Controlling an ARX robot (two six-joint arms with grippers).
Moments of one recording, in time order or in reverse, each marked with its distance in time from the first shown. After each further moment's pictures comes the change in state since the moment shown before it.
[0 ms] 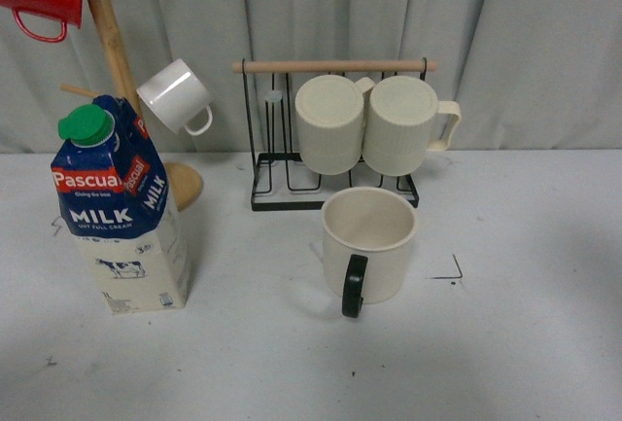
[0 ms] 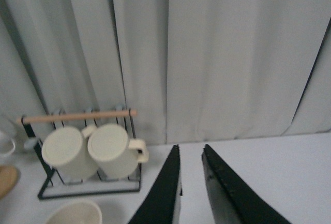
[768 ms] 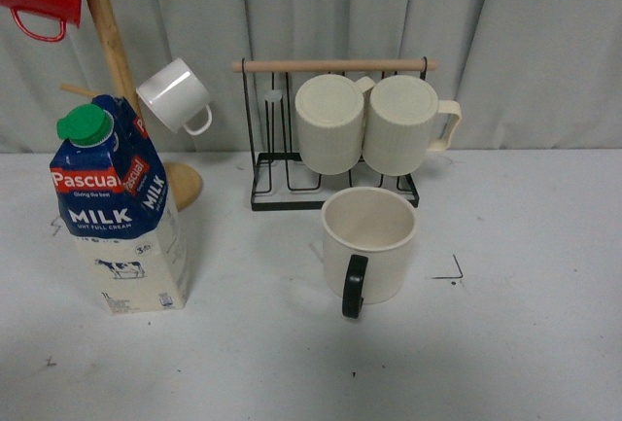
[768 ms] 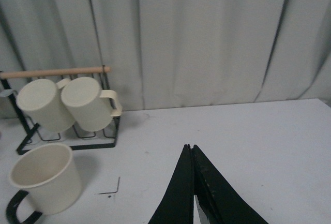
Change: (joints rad) left arm 0.000 0.000 0.000 0.000 -0.001 0.000; right arm -0.235 -0.396 -0.352 -0.072 -0.220 -0.015
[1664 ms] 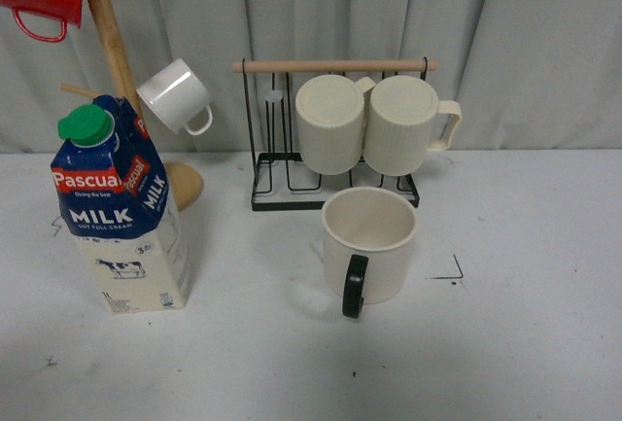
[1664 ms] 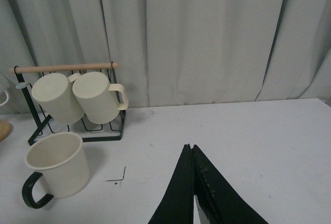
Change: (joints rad) left arm 0.000 0.000 0.000 0.000 0.000 0.000; right arm 0.006 -0.389 -0.078 -0.292 -0.007 0.000
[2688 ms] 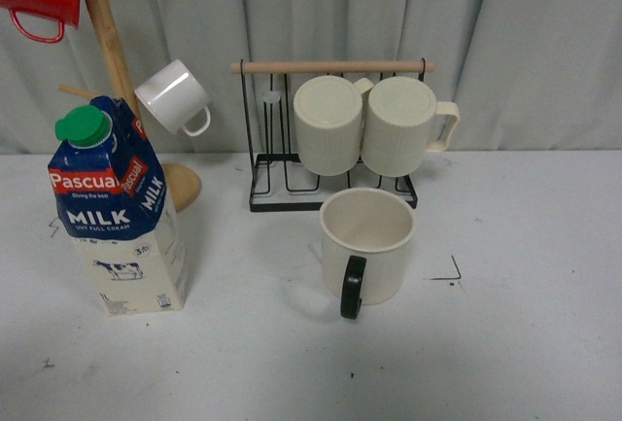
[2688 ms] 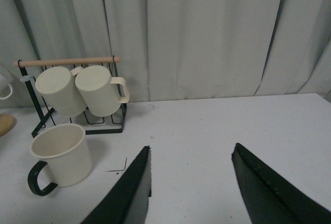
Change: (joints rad) left arm 0.000 0.000 0.000 0.000 0.000 0.000; right arm 0.000 -0.246 0.000 -0.257 -0.002 0.000
